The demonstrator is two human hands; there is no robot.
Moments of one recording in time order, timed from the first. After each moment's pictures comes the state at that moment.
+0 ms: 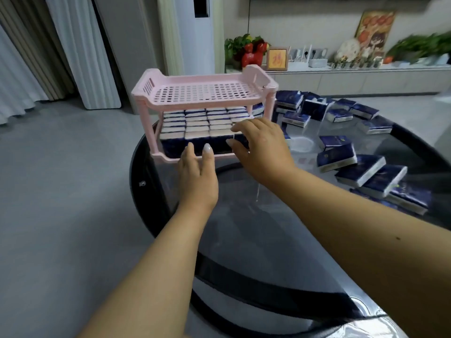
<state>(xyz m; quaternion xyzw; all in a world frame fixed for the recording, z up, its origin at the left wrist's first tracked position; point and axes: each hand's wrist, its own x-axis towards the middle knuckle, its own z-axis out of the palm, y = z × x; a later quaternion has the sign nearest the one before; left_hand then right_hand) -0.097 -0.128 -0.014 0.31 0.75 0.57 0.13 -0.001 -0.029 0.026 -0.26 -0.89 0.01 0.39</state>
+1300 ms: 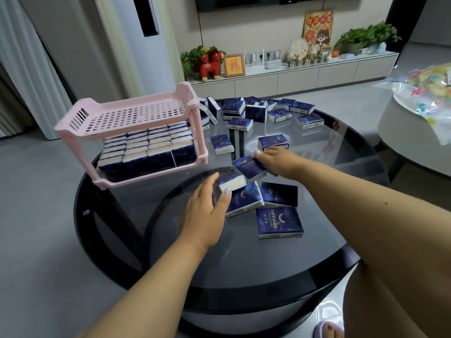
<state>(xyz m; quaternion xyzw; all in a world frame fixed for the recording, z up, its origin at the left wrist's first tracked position) 0.010 -0.109 -0.031 0.51 0.74 0.39 0.18 0.158 0.067 0.013 -0.48 -0.82 0.31 0.08</state>
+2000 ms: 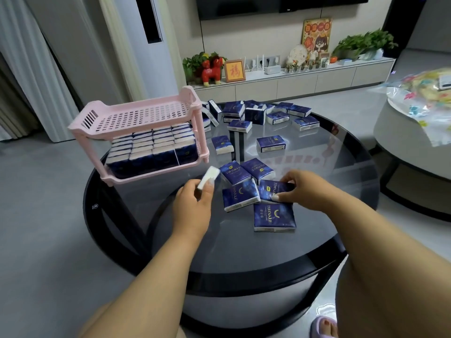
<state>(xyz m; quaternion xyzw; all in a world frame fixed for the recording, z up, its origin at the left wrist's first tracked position) 0.002 -0.118 -0.029 0.42 0.76 0.48 0.12 0.217 0.003 0.004 -0.53 -0.78 0.32 0.10</state>
